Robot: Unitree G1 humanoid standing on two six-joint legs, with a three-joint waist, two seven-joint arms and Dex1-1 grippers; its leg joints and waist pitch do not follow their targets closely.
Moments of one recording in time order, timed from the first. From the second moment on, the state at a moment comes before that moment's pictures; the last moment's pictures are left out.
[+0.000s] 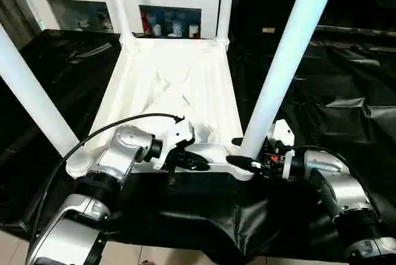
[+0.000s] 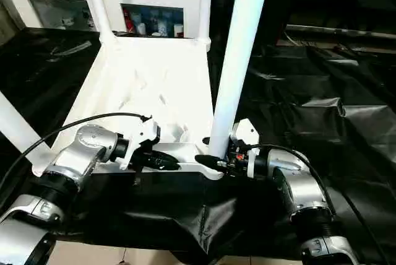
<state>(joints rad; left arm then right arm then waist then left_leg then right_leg) -0.60 0.28 -0.27 0.66 0.03 0.11 -1.34 -0.36 -0.35 0.09 0.49 0.22 0.02 1.18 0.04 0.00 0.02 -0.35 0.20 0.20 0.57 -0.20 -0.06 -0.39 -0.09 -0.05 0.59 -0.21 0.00</state>
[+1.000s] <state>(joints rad) -0.65 0.09 -0.24 0.80 0.11 0.06 -0.93 -0.36 -0.11 -0.05 0.57 0.12 -0.07 0.49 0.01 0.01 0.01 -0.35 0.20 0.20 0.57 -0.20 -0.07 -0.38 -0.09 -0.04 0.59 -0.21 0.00</state>
